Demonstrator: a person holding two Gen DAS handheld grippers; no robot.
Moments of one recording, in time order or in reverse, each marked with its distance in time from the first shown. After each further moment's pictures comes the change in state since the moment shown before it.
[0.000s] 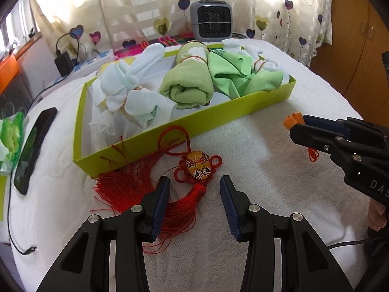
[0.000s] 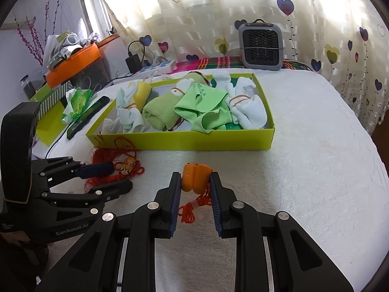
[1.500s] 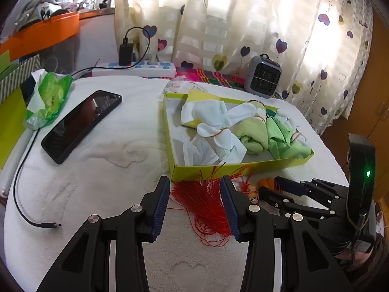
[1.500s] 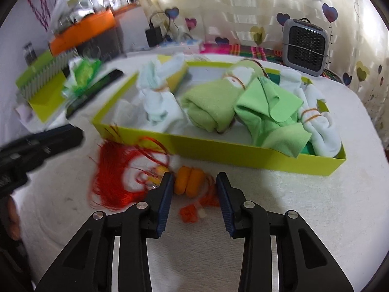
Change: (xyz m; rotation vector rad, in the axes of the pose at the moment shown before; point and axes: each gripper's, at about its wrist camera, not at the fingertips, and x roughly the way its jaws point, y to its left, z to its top) left arm -0.054 0.089 -0.015 -0.354 -0.181 -0.016; right arm 0.057 0.062 0.017 -0.147 0.133 -0.034
